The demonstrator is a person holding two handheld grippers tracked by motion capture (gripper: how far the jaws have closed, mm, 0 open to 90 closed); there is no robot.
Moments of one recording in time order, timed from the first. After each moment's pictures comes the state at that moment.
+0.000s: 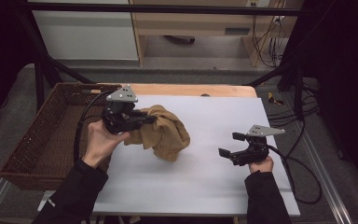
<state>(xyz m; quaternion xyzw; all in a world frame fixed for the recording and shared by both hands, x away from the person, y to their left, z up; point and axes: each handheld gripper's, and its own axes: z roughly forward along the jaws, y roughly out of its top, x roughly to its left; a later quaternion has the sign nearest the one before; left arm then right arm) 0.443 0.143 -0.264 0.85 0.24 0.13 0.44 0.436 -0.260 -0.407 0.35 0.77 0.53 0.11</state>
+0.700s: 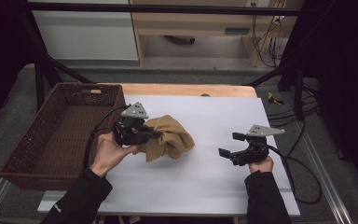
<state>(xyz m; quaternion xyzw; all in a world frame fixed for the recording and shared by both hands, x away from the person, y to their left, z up) 0.439 0.128 -0.308 0.88 0.23 0.10 0.41 0.436 -0.260 -0.407 0.35 0.77 0.53 0.11</state>
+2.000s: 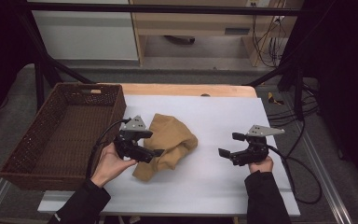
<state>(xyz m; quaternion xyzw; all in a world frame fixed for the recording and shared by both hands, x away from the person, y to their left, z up) 0.432 0.137 -0.343 0.86 0.25 0.10 0.42 0.436 -0.260 -0.408 0.35 0.77 0.53 0.11</state>
